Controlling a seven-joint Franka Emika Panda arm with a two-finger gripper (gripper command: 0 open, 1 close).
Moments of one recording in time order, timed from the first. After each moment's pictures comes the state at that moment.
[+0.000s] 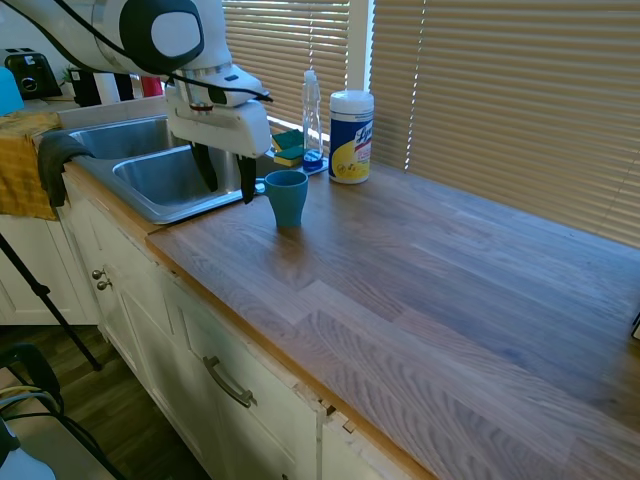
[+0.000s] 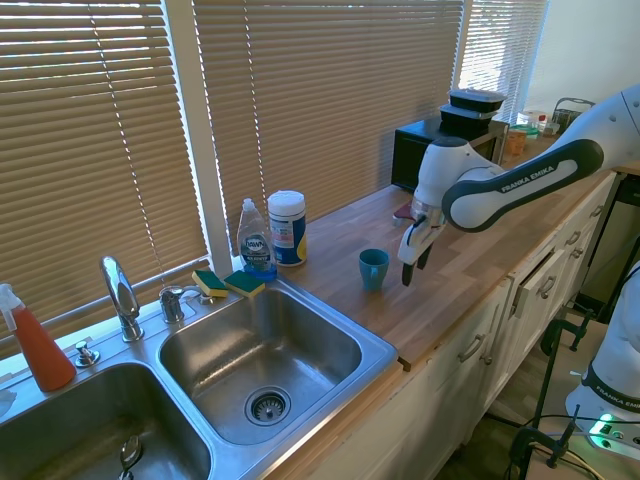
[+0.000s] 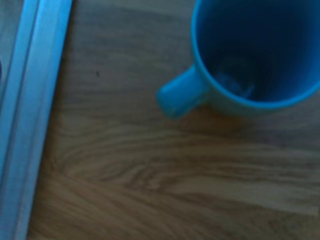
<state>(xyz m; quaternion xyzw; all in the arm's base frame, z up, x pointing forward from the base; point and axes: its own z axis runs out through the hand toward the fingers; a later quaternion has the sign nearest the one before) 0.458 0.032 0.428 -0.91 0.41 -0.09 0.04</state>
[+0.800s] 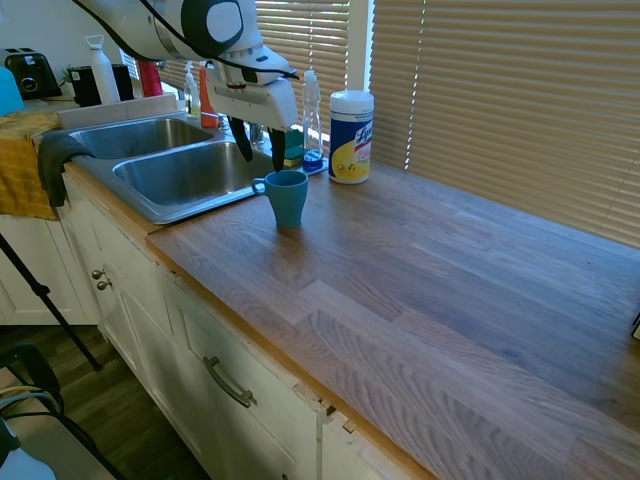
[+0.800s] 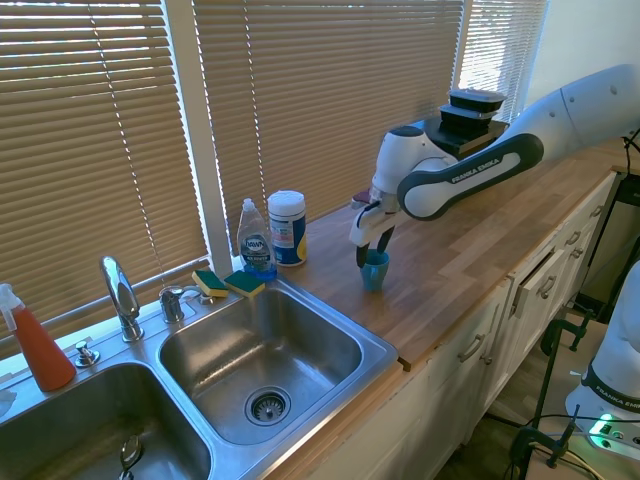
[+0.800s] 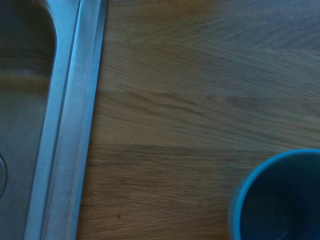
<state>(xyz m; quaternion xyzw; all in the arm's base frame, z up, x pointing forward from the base) 0.555 0.046 0.418 -0.89 0.45 -0.10 0.04</state>
